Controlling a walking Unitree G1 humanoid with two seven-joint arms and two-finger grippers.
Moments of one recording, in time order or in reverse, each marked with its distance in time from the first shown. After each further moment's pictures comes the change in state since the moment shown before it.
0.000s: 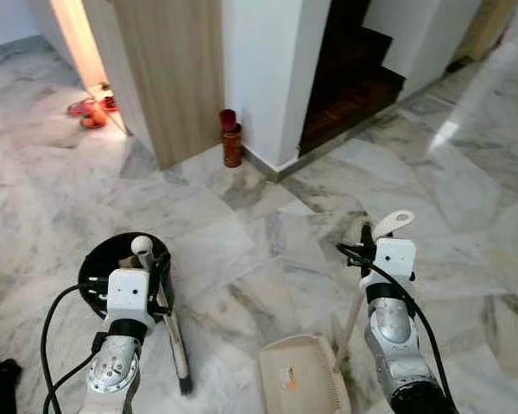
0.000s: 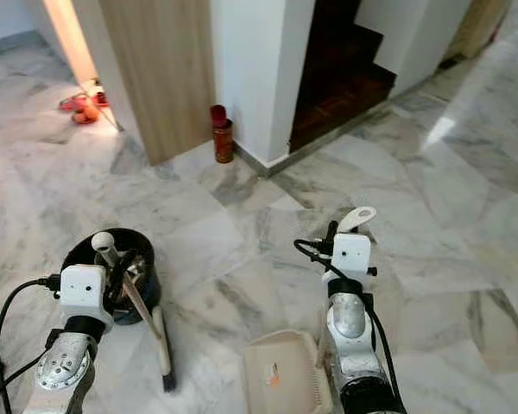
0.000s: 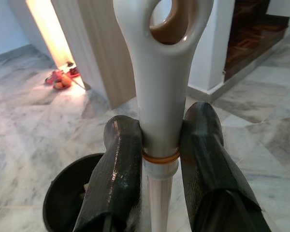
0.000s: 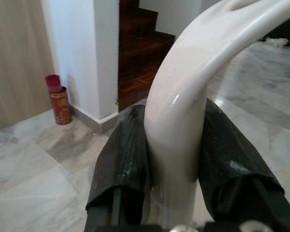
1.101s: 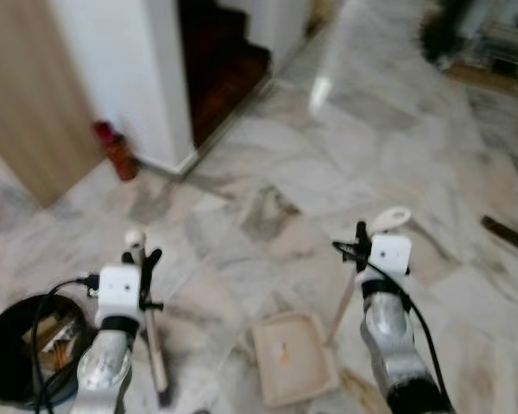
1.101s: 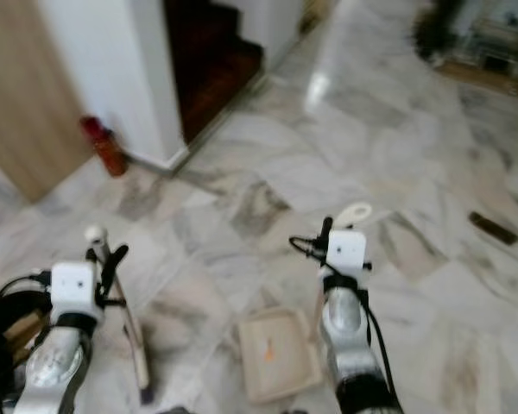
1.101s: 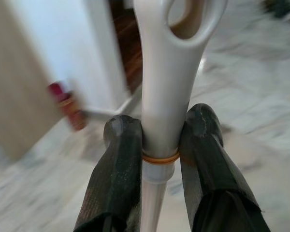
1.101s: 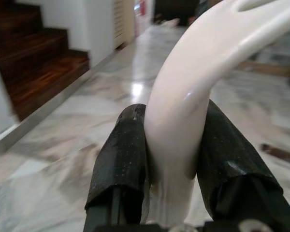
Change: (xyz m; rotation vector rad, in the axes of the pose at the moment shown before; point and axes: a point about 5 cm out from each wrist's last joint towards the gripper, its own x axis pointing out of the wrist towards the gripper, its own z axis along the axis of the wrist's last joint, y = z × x) left arm 0.005 -0.005 0.004 -0.001 -0.020 -0.022; right arm 0.002 0.002 0.005 0.015 -0.018 0.006
